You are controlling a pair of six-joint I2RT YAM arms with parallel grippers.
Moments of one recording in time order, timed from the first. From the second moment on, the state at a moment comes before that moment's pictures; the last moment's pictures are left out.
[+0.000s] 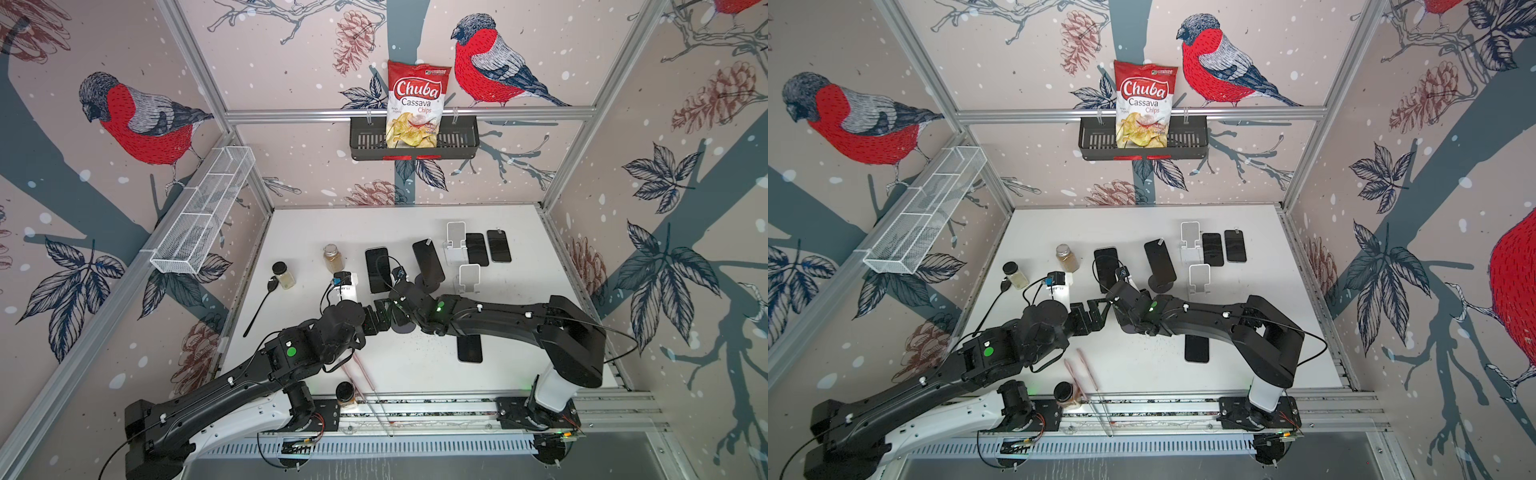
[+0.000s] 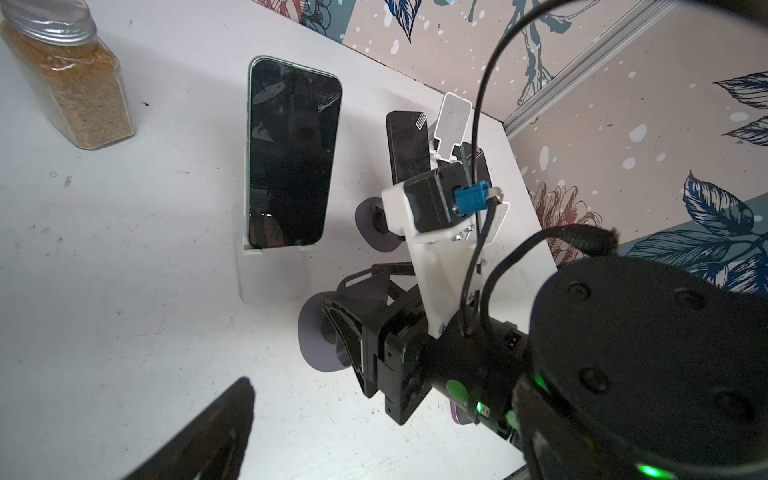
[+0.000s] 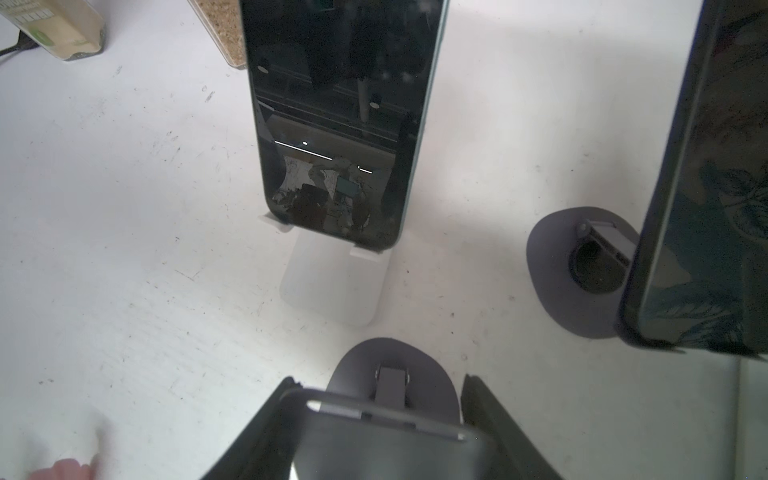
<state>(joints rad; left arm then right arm) -1.03 0.77 0.75 -0.54 -0.40 -0.90 1.12 1.72 1.09 -0.24 0.35 0.44</state>
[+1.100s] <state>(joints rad) -1.03 0.80 0.76 -0.53 -0.39 -0.88 0.98 1.41 1.16 -0.35 0.36 0.41</state>
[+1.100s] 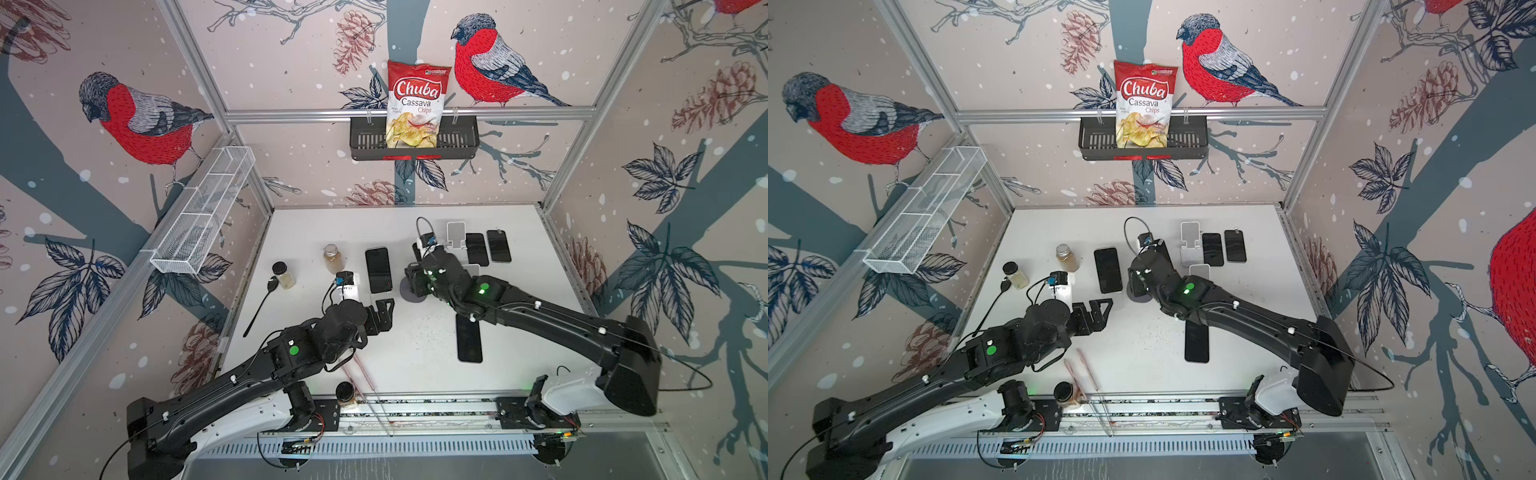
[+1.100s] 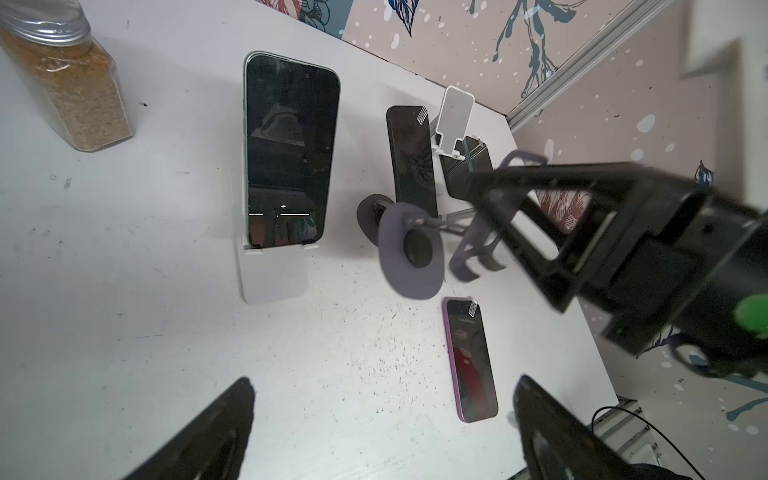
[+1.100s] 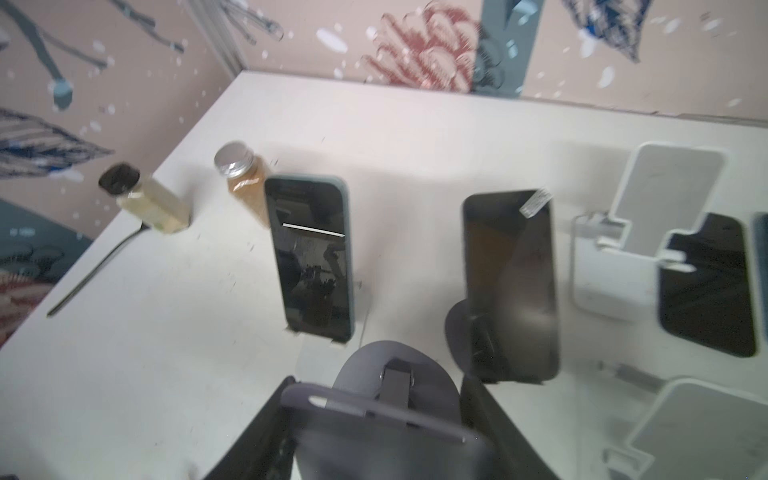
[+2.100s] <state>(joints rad) -0.84 1.01 0.79 -0.28 -0.05 -0.72 0.32 1.10 0.91 -0.45 0.30 0.34</state>
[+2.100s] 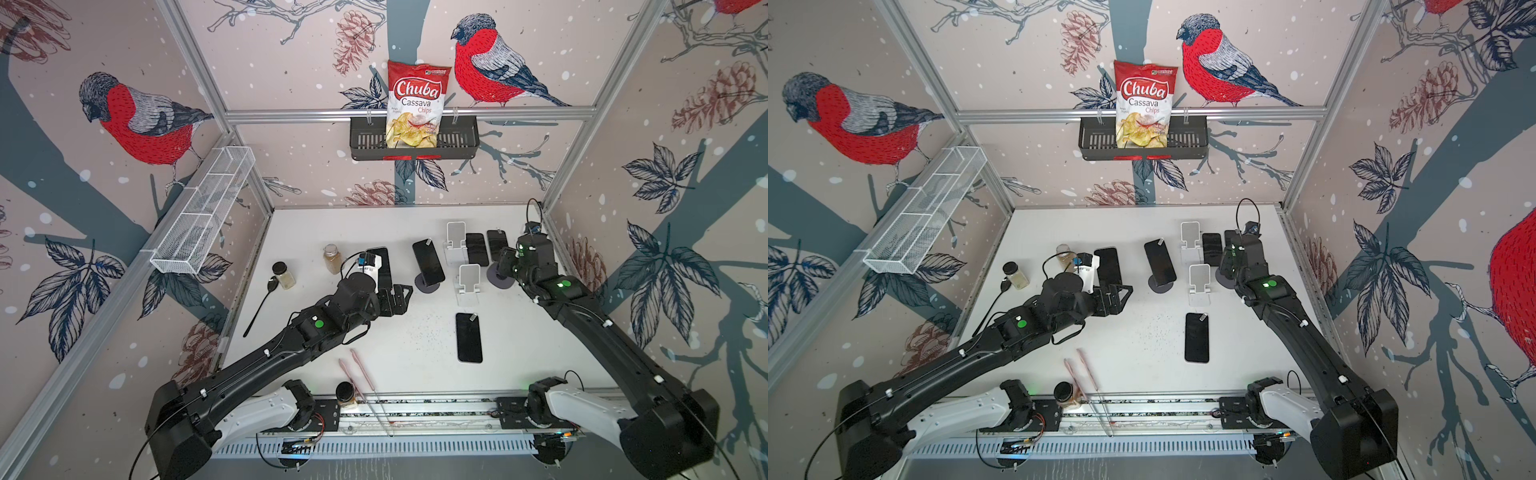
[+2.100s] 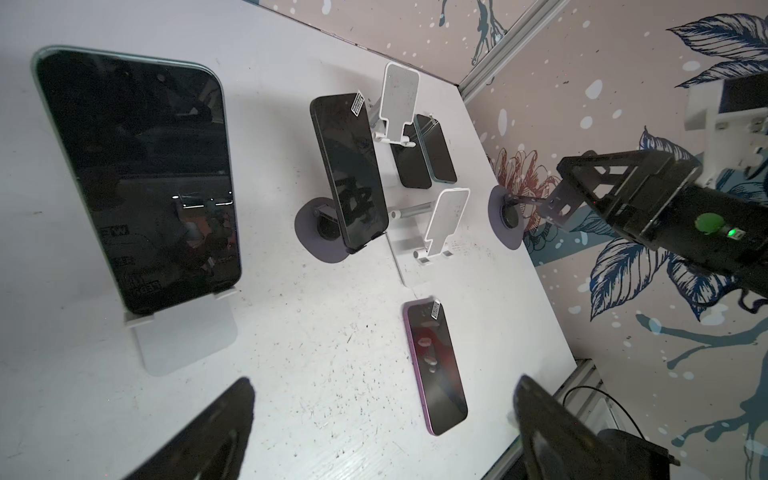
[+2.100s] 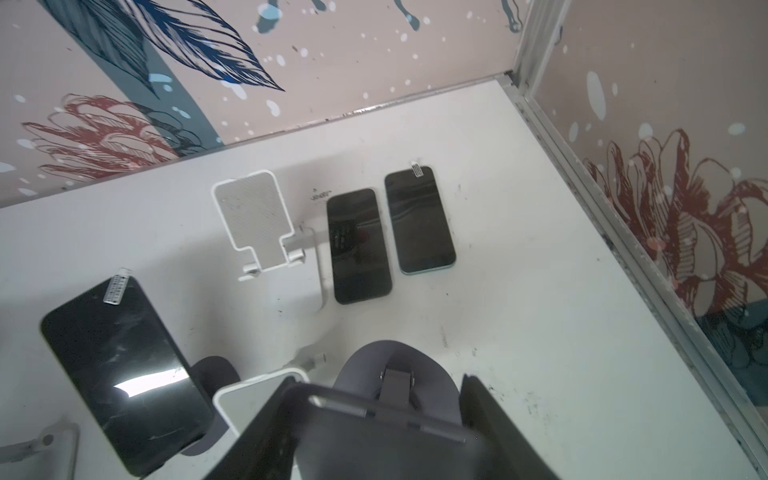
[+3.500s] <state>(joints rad) -0.76 1.01 0.72 -0.22 0.03 -0.72 0.26 1.28 0.73 -0.19 0.13 0.24</state>
